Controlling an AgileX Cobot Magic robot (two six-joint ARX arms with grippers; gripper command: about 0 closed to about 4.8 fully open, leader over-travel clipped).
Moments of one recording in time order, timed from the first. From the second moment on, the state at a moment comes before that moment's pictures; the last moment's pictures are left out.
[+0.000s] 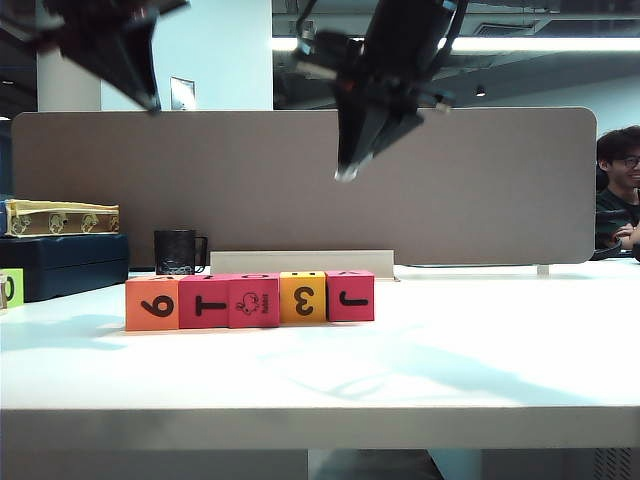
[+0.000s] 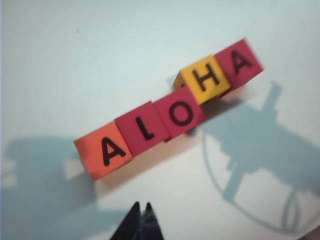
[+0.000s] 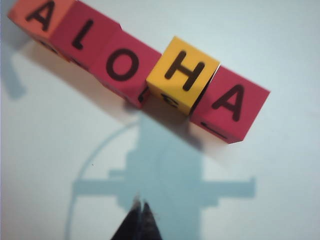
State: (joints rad) left arm -0.29 1.50 1.53 -0.91 0.18 0.07; right arm 0.62 1.73 1.54 -0.72 -0.05 0.01
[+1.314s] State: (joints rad) left arm -0.29 0.57 0.73 -0.66 0.14 -0.02; right arm 0.51 1.02 0.85 -0.65 -0.02 0.02
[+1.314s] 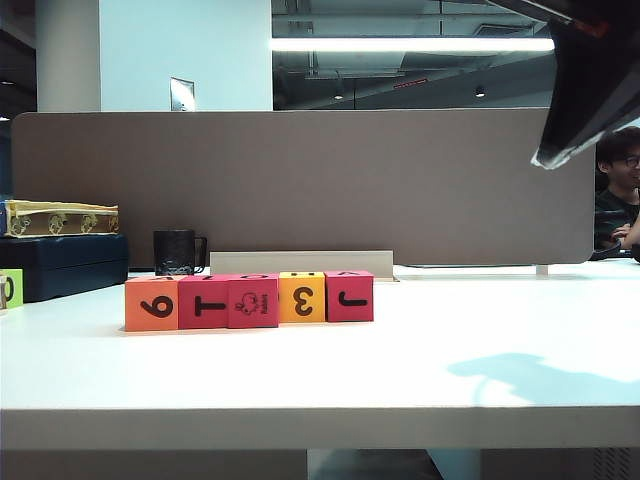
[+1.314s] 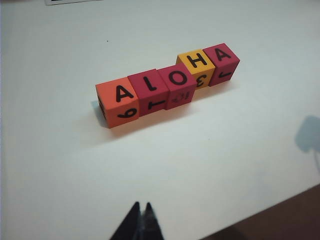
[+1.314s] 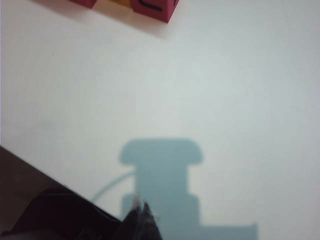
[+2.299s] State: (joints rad) left arm -0.29 0.54 0.73 -0.73 0.14 0.00; right arm 0.51 1.02 0.85 -0.71 -0.02 0.03
